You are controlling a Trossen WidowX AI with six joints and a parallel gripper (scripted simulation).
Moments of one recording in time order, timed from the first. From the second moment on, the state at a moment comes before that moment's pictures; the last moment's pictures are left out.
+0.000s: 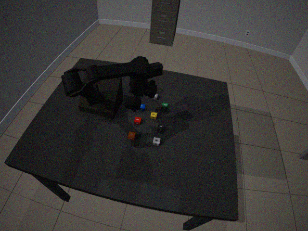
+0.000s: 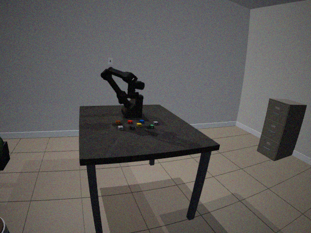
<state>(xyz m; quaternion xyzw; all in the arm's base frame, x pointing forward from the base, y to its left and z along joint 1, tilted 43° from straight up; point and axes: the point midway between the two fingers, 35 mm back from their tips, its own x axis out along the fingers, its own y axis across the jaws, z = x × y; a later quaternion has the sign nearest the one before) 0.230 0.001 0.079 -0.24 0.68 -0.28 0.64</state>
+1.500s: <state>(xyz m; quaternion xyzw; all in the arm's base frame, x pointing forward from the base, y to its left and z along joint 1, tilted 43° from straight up) 0.245 0.072 0.013 -0.23 0.68 -0.28 0.64</state>
